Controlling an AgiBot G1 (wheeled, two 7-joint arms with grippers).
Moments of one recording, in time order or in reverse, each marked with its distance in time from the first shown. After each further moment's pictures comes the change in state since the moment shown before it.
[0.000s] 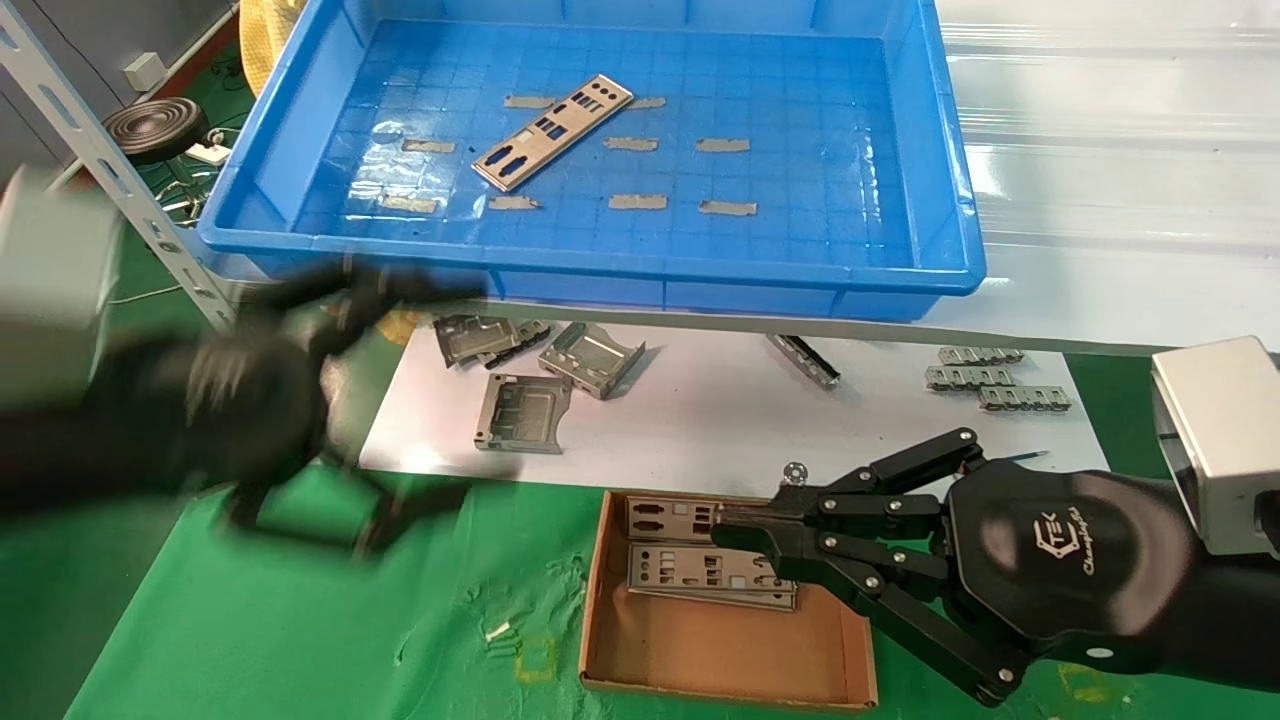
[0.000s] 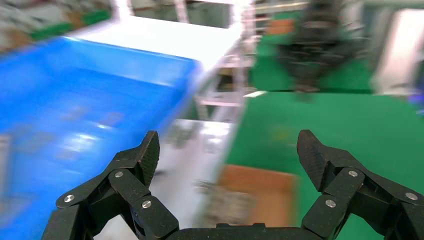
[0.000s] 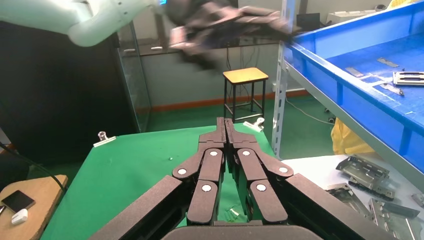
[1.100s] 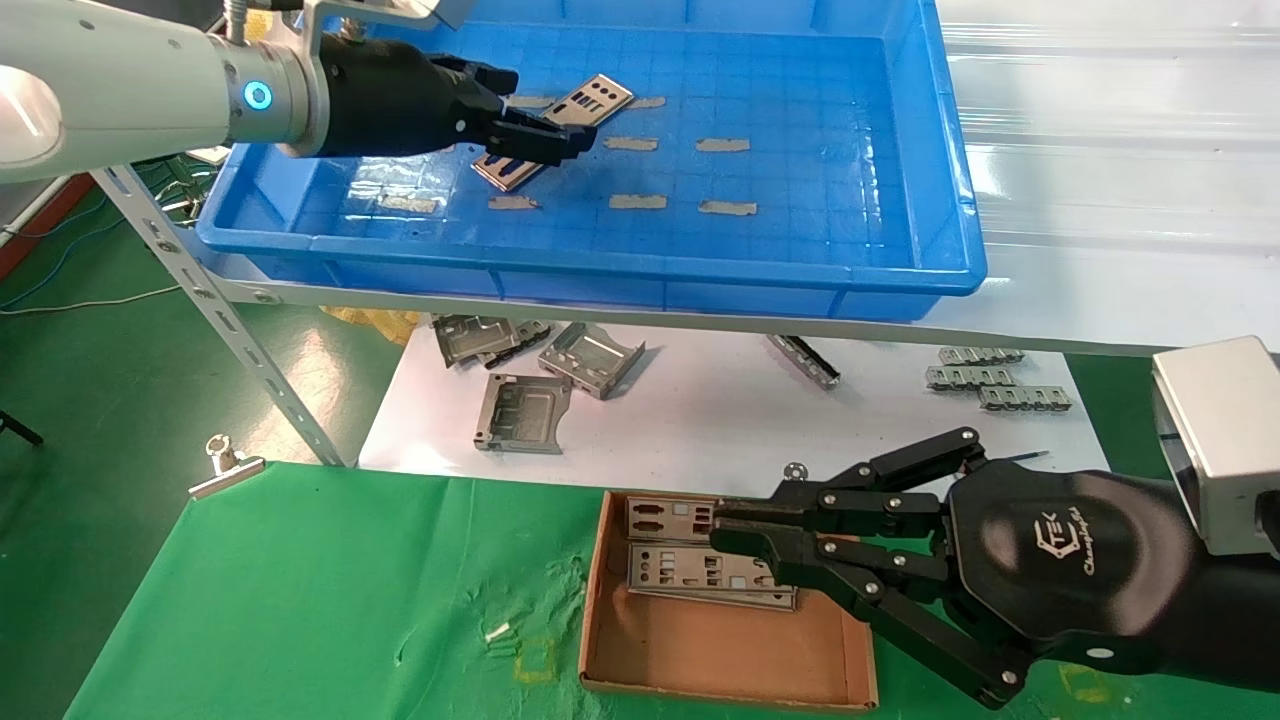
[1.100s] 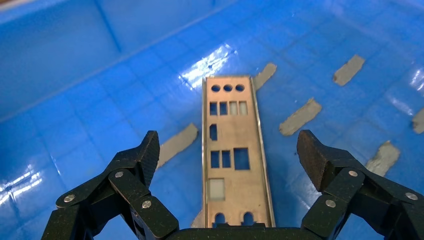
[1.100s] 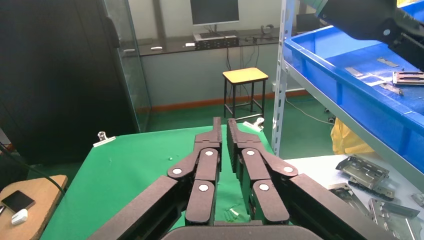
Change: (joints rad) left arm -0.686 0.585 0.283 1.055 0.516 -0.398 0.035; right arm 0.000 0.000 0.000 0.000 0.000 0.000 0.000
